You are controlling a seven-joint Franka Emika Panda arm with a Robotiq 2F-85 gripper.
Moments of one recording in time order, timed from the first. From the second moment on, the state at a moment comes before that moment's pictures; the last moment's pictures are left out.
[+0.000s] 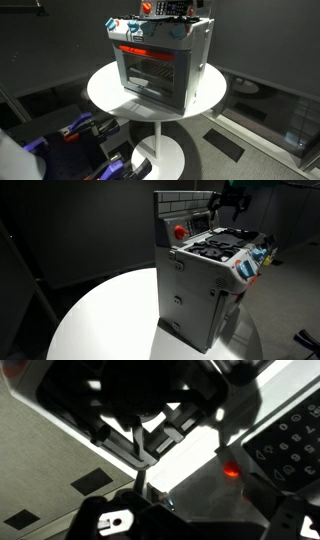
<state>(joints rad) 0.03 0.13 0.04 -1.82 -0.15 2.19 0.73</state>
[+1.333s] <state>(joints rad) 0.05 -0.13 0.06 -1.92 0.03 1.65 0.20</state>
